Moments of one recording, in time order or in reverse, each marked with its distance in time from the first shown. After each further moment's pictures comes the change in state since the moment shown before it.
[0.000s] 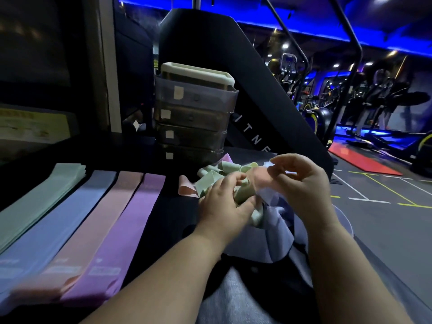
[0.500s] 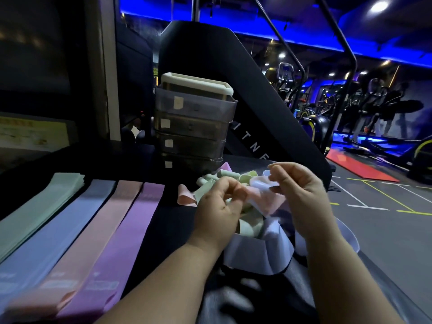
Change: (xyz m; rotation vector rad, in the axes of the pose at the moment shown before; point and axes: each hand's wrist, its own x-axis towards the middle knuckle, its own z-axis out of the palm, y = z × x) left_hand -0.002 0.010 -0.017 -0.310 0.079 0.034; right_hand -0.006 -0.012 0.002 0.262 -0.083 0.098
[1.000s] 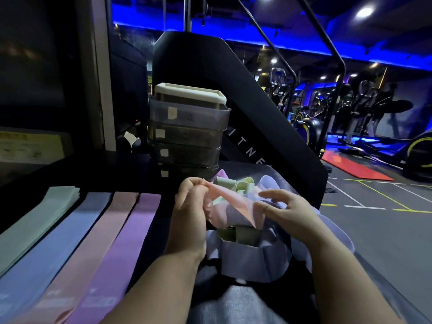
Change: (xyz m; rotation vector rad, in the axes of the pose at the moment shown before) left_hand 0.008 0.007 -0.023 -0.470 0.174 -0.178; right_hand 0.007 0.029 -0.020 -0.611 -0.169 0.214
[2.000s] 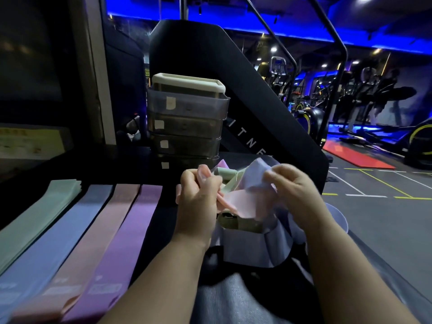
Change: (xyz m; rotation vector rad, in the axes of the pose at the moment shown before) left_hand -0.001 -0.004 0.007 0.100 0.064 -0.032; right_hand -0.006 -0.024 0.005 0.508 0.104 -0.064
